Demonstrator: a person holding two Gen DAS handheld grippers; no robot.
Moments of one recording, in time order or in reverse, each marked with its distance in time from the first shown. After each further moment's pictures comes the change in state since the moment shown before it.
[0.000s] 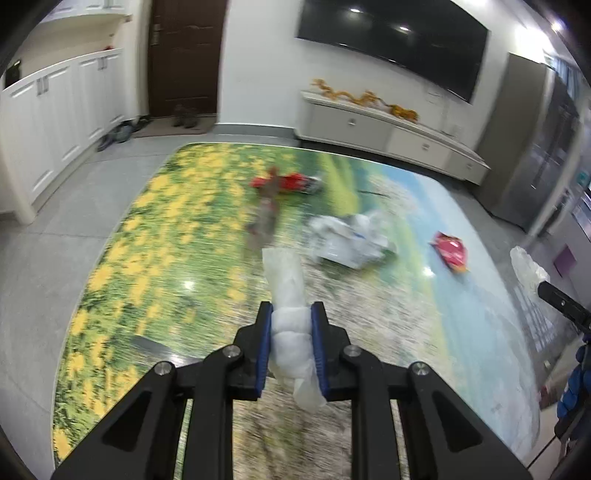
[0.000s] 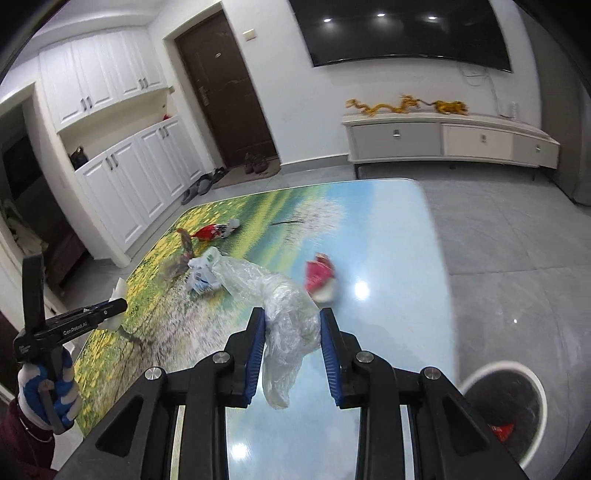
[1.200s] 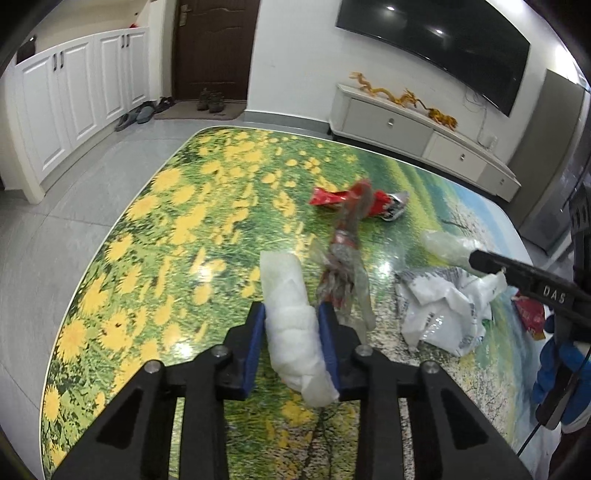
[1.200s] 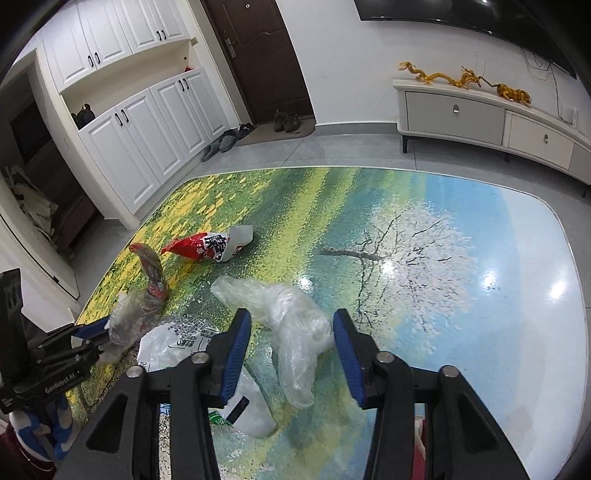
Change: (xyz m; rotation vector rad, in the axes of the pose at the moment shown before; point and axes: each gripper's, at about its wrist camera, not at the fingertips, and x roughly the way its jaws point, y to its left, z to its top) left arm 0.104 0.068 0.050 -0.127 0.028 0.091; right arm 0.225 0.057 0.082 -0.139 0.198 0.113
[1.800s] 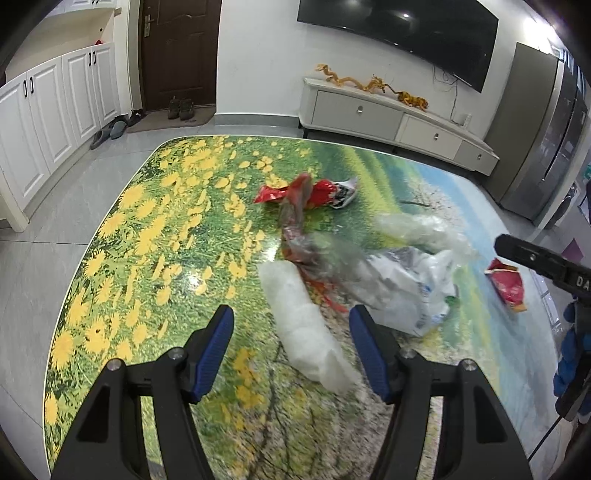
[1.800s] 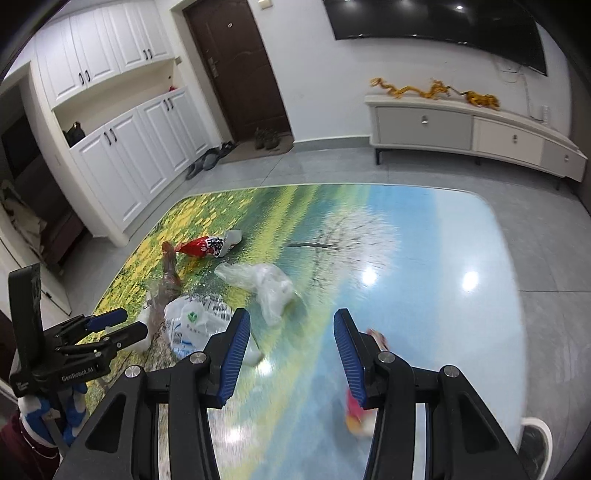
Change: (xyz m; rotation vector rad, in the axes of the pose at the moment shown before) left arm -0.010 -0.032 -0.002 0.124 0.019 -0.052; right arm -0.061 -0.003 -0.017 0.041 -0.063 -0.058
